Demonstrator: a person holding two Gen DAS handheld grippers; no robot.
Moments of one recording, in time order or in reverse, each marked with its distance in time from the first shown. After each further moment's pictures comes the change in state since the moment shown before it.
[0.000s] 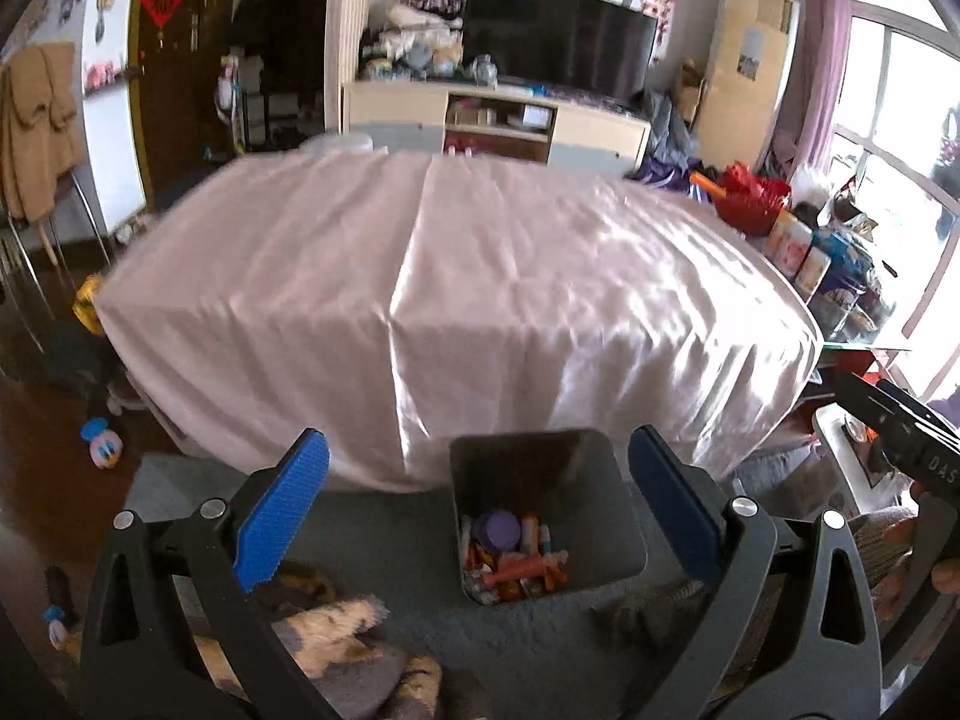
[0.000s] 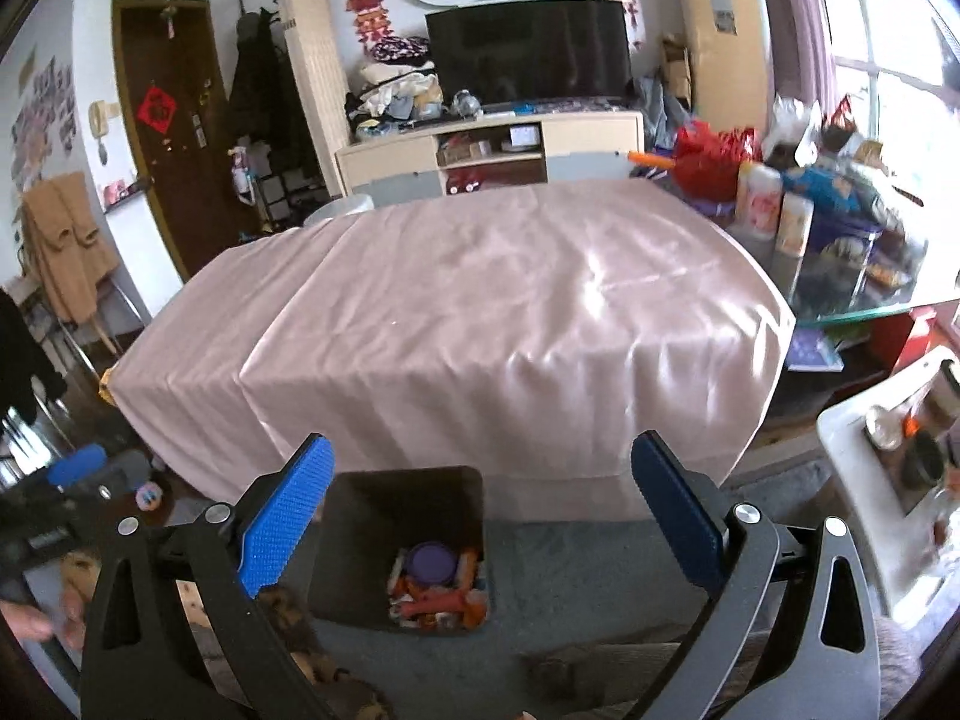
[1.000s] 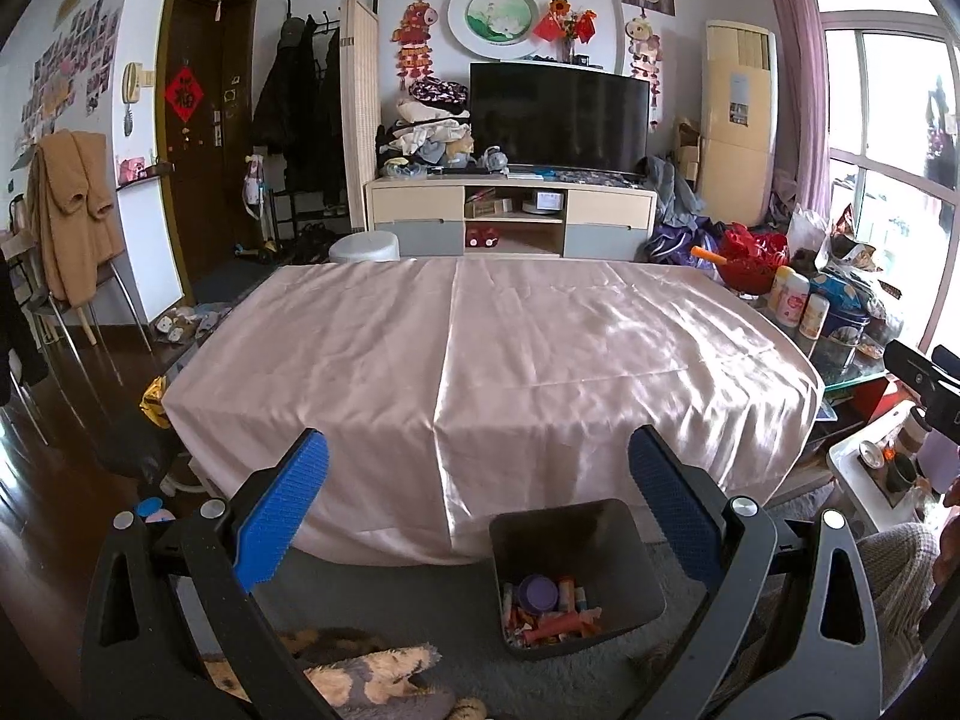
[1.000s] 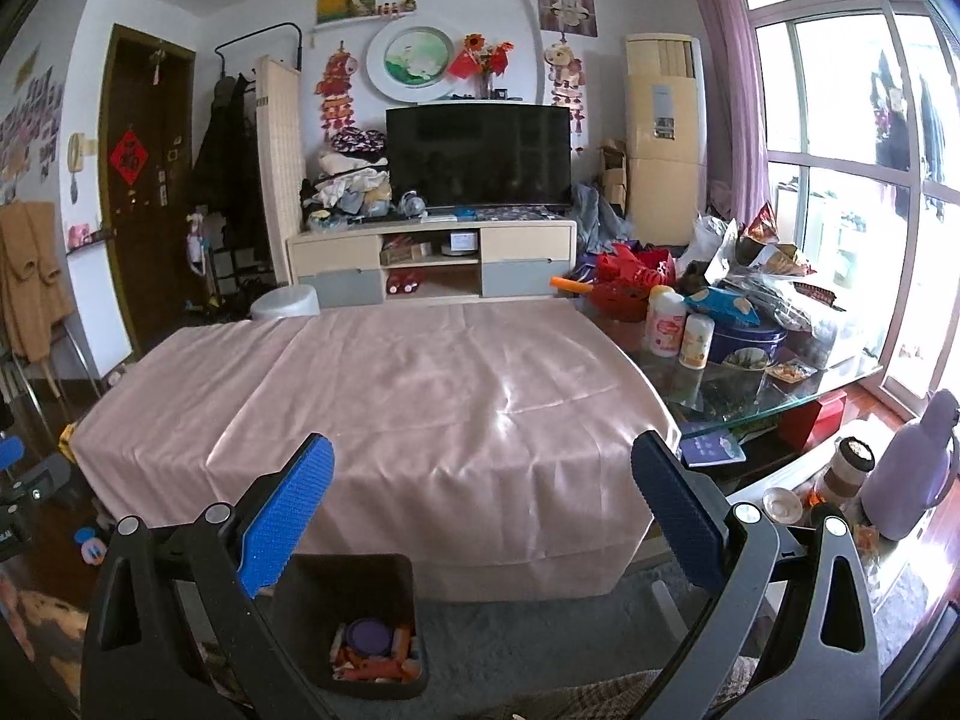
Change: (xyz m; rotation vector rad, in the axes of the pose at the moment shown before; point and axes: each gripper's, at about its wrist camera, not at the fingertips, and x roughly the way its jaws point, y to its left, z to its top) left arm -0.068 -0.006 0.022 0.068 -0.192 0.077; right arm -0.073 -0.006 0.024 -0.022 -0.228 -0.163
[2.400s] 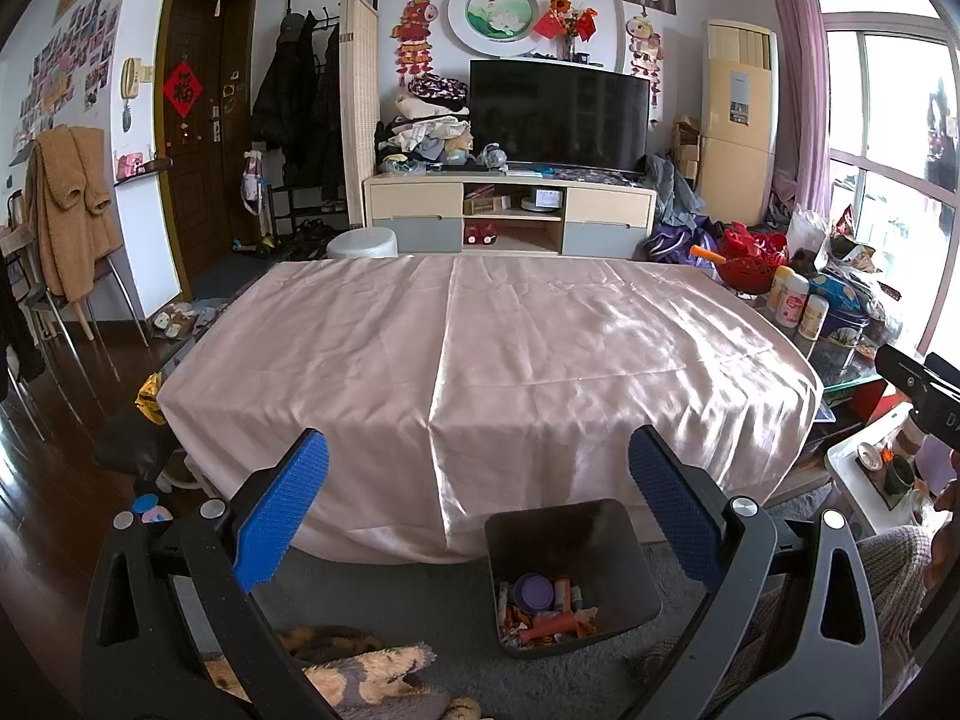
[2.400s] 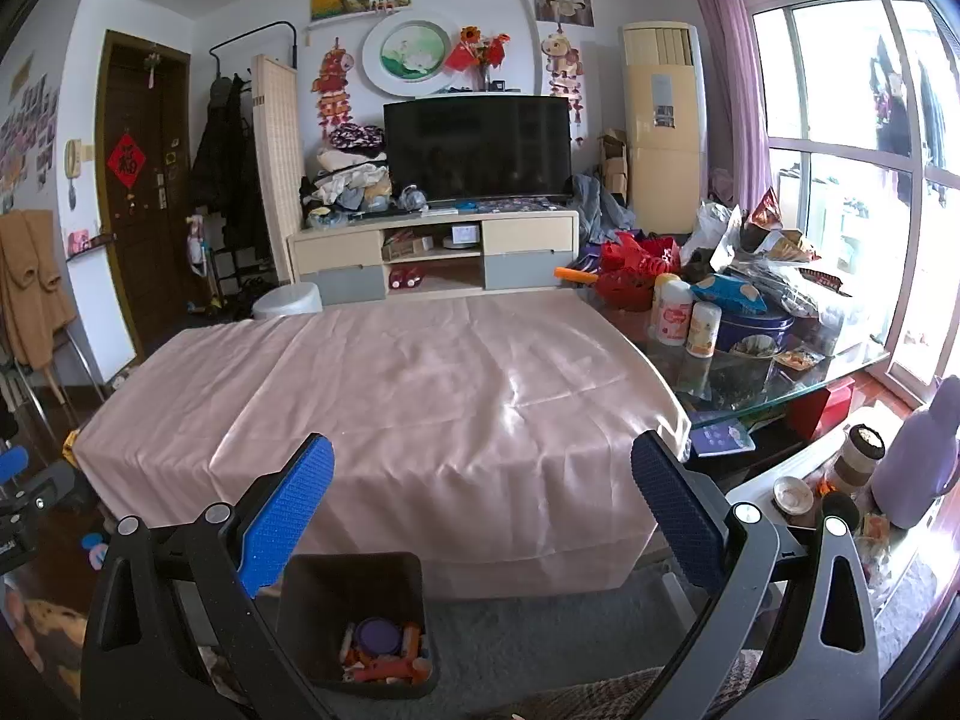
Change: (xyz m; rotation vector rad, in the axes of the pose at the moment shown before) left arm 0.005 0.001 0.000 -0.004 0.007 -0.007; right arm 0.005 0.003 0.000 0.015 0.013 0.011
